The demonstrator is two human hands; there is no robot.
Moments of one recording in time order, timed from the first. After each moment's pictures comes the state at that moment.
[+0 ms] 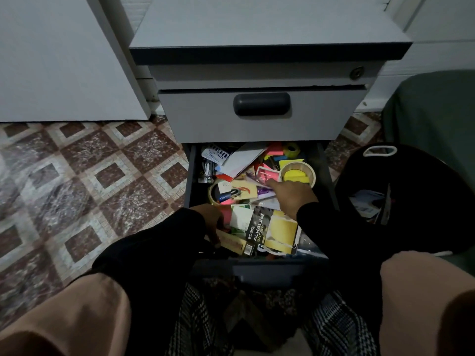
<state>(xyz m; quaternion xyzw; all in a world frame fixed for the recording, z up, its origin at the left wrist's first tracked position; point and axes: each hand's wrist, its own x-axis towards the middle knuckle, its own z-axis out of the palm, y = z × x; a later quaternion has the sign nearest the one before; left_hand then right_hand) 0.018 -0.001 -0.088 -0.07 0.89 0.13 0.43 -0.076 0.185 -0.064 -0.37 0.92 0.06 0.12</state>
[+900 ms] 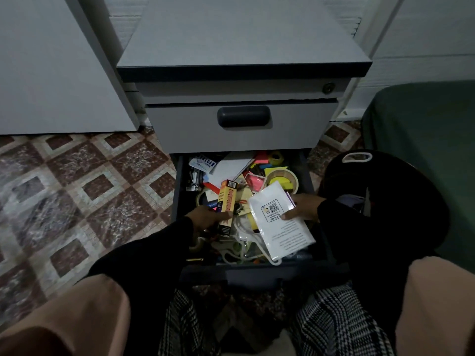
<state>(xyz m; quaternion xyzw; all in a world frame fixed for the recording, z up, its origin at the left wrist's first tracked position) 0.018 0.016 -0.093 -0.37 0.68 0.59 0.24 -0.114 0.241 -0.067 -0.12 0.84 -0.26 0.46</state>
